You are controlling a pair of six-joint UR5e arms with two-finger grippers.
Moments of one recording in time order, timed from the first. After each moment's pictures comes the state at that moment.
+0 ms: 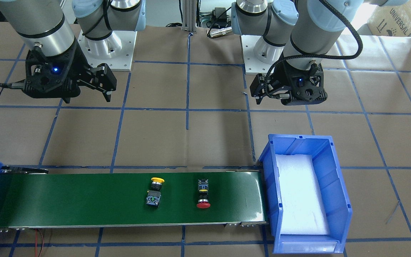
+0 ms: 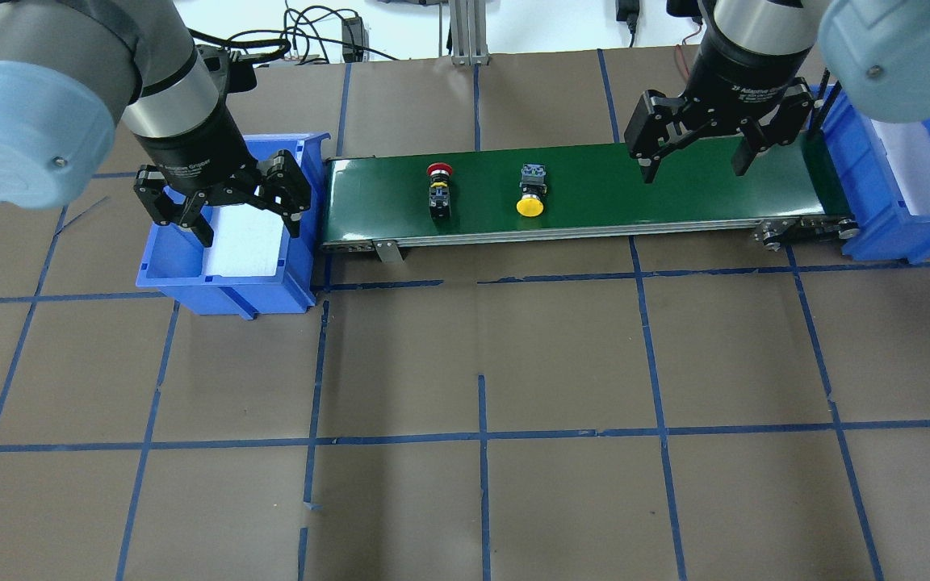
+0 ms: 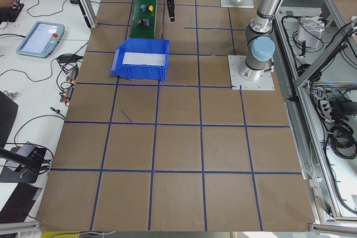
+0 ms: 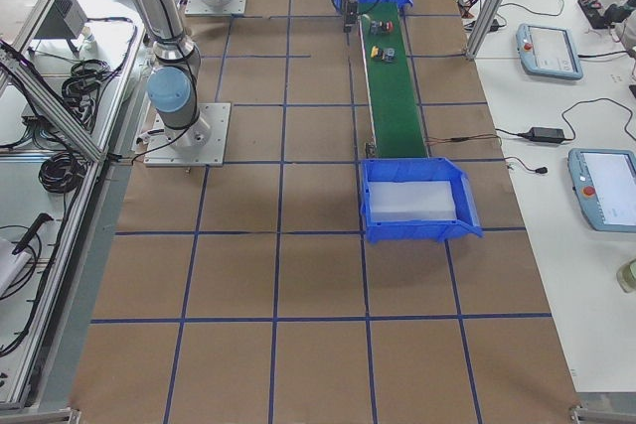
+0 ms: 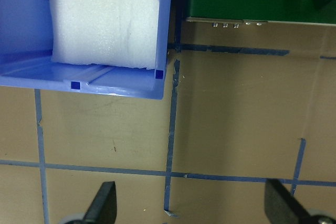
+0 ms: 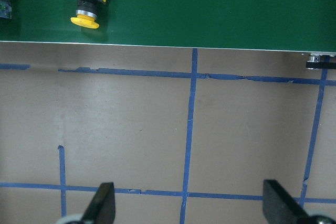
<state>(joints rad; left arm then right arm) -1.60 -1.62 -1.61 -1.59 1.58 -0.11 1.59 -1.50 1.50 -1.56 -1.55 -0.03</state>
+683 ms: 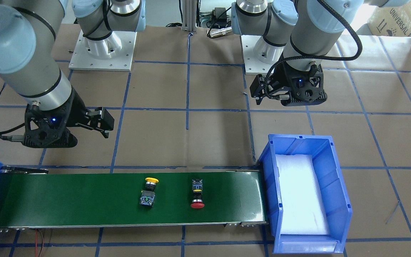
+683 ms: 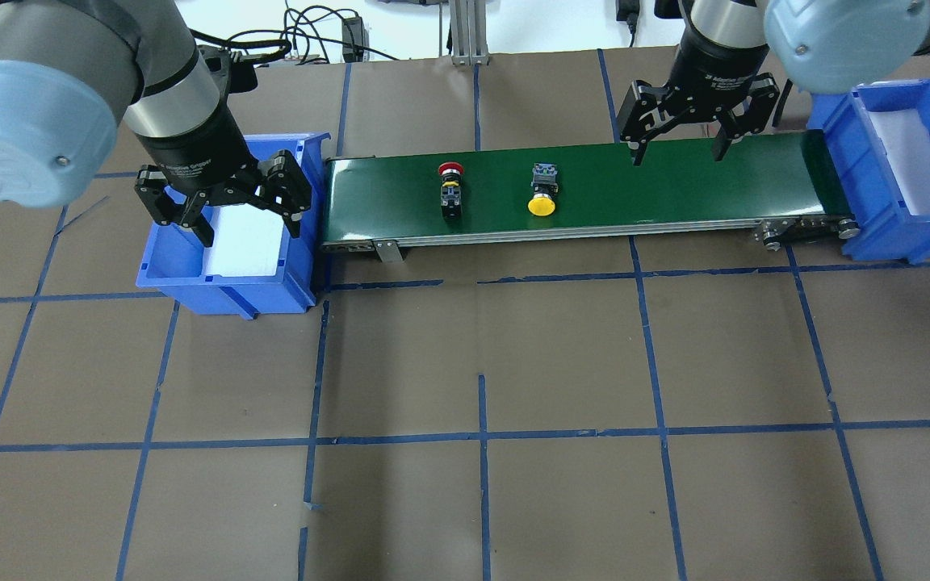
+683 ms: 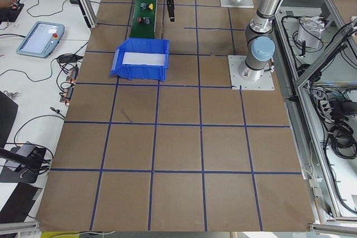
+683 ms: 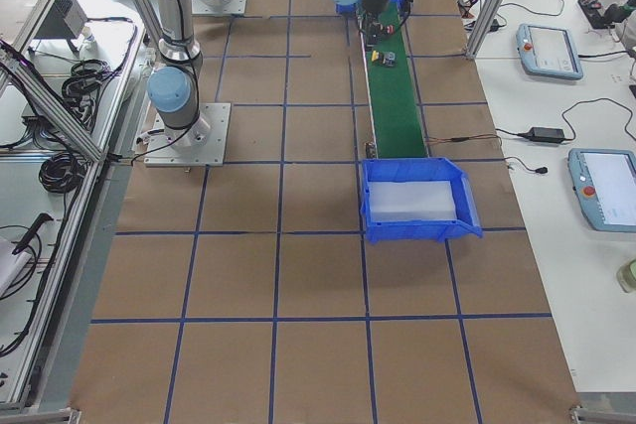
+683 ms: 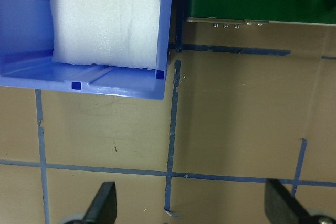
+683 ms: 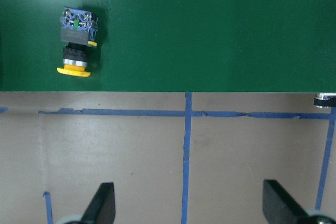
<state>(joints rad) -1.60 -1.62 -1.61 -1.59 1.58 -0.11 1.58 -1.32 1.46 -1.68 -1.55 -0.02</state>
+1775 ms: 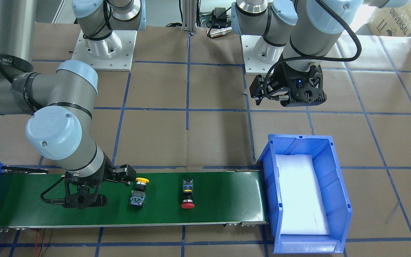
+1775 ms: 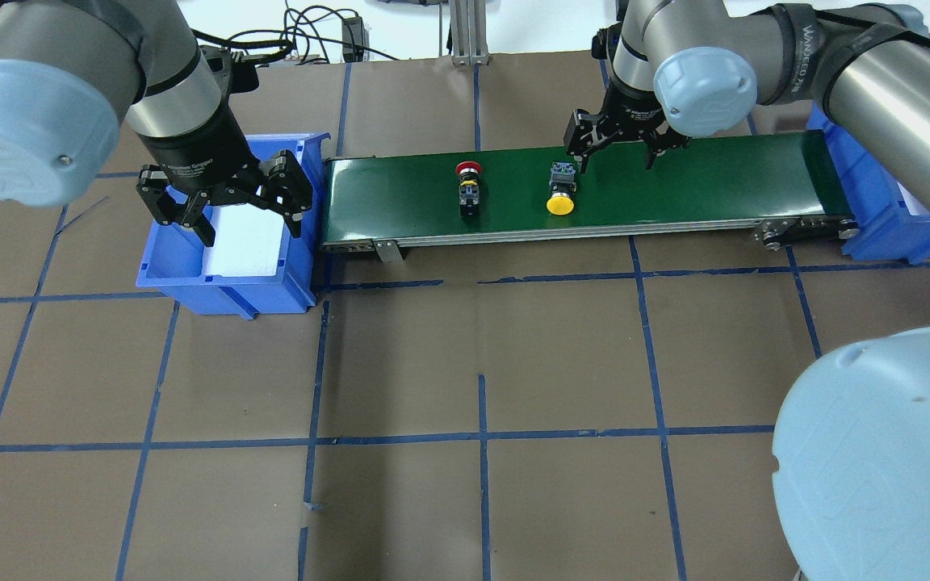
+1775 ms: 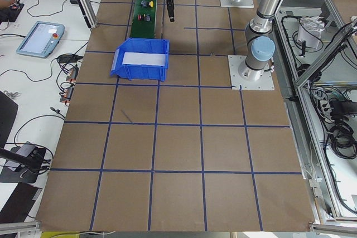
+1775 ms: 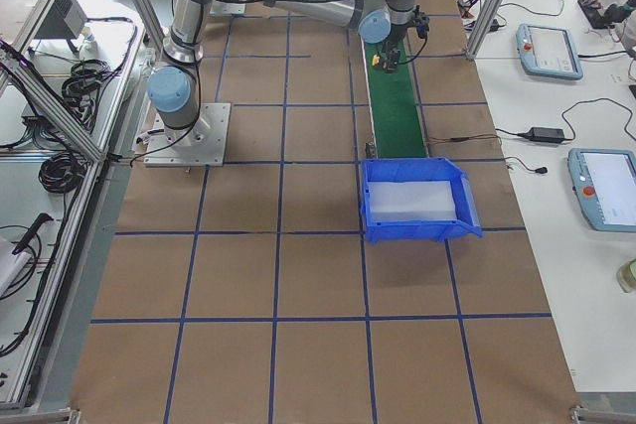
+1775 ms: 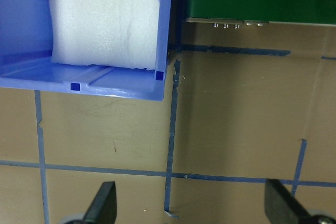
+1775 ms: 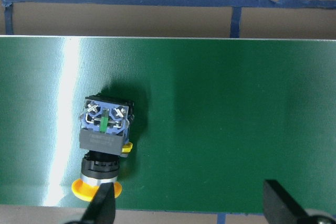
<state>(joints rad) -1.60 -1.63 -1.60 -1.59 1.58 -0.11 1.62 -1.08 1.42 -1.90 -1.54 0.01</state>
